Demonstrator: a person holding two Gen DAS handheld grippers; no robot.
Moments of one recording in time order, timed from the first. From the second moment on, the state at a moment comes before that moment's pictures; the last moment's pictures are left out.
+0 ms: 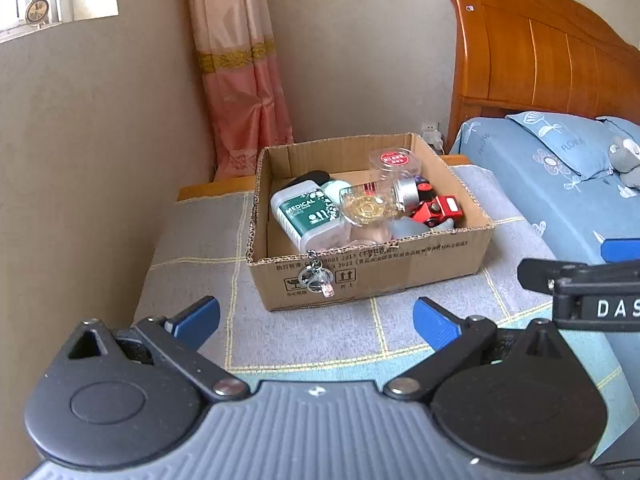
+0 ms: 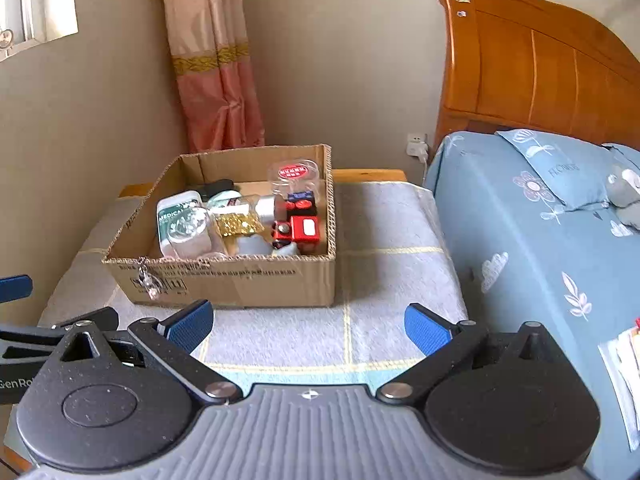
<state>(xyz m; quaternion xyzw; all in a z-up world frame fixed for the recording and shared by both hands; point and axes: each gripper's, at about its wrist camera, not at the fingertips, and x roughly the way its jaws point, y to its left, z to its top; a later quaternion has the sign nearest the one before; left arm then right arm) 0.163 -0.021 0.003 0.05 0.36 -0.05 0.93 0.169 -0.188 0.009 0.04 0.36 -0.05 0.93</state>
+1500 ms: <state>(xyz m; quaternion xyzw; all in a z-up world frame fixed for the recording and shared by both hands) 0.149 -0.015 0.011 0.05 0.37 -0.01 0.93 0.160 -0.176 0.012 0.02 0.36 -0.05 0.93</state>
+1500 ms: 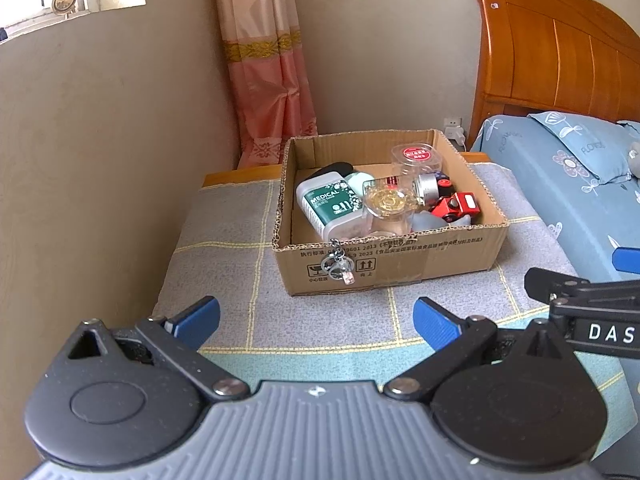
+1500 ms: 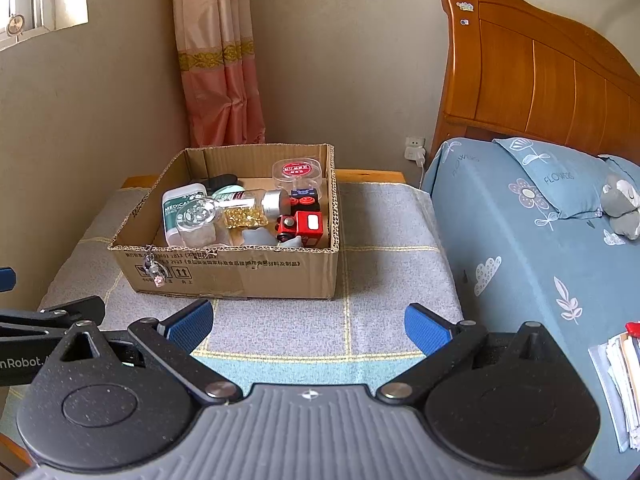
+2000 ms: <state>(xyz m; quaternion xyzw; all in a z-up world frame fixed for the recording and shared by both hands) 0.149 -0.017 0.012 0.05 0.37 -0.01 0.93 0.159 -0.178 0.015 0.02 0.35 -0.05 0.93</state>
